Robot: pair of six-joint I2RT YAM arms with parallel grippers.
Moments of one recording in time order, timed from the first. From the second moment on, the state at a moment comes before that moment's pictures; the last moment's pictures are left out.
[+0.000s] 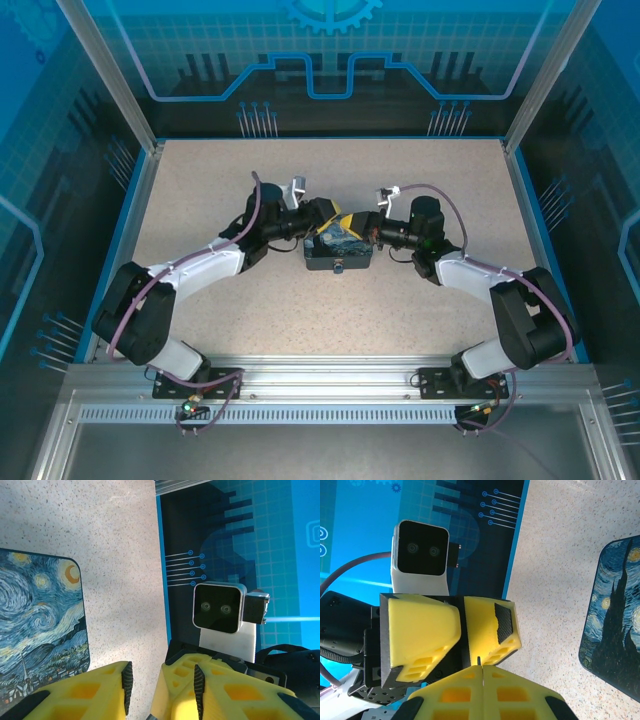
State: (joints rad) left arm -0.50 1.52 0.90 0.31 0.51 -1.17; right arm 0.38 1.47 0.67 0.62 -0.81 1.18
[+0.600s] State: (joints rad) left arm -0.52 1.55 0.85 0.44 0.51 -1.25; right arm 0.38 1.47 0.67 0.63 -0.80 1.19
